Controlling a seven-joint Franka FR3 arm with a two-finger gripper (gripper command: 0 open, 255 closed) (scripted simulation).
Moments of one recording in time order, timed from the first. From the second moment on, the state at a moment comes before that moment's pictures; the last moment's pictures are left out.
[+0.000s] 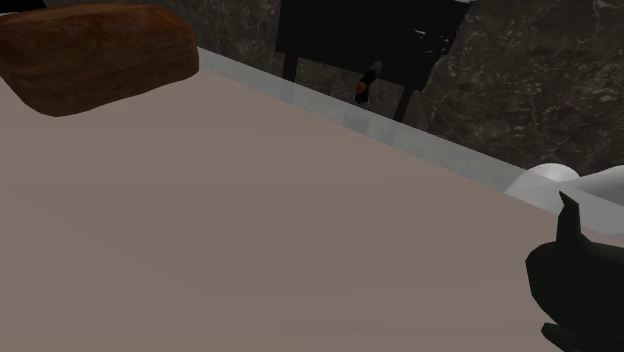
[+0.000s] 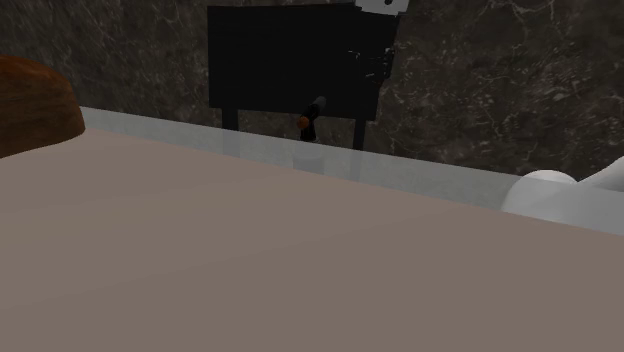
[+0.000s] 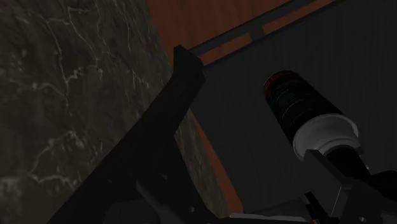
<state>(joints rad) -0.02 -0.74 0.06 -2.26 0.01 1.67 0.12</state>
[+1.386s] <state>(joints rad) -0.31 -0.45 0.47 -2.03 0.14 1.62 1.28</state>
